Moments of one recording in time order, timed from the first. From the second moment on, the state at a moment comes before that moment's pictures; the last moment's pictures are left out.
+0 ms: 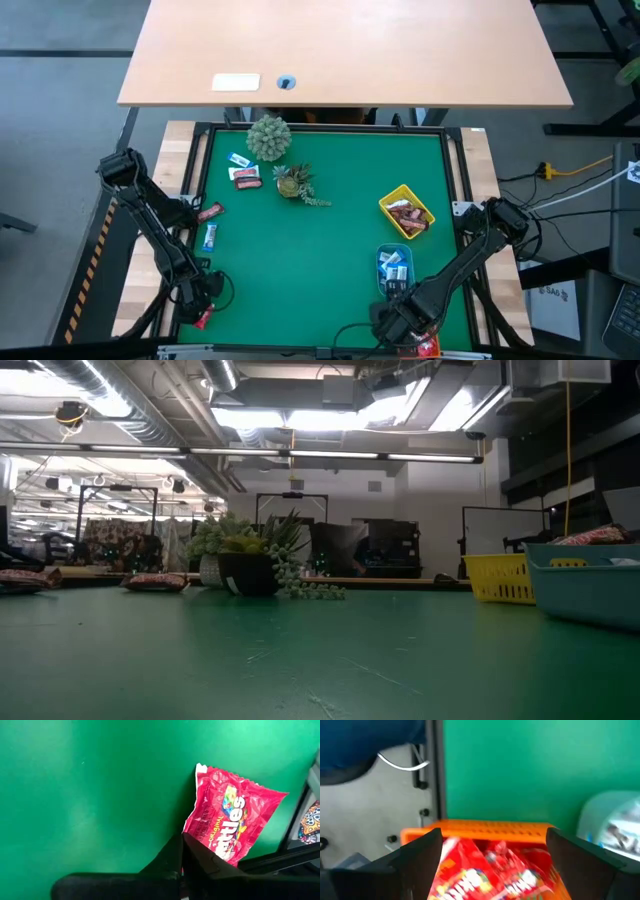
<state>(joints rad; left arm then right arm) -1.03 1.41 0.62 -0.50 0.25 -1.10 0.77 1.90 1.51 -0.97 -0.17 0.75</state>
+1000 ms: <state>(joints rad) -0.81 1.41 0.62 -0.33 0.19 -1.18 0.70 1.90 1.51 -0.88 0.03 0.70</state>
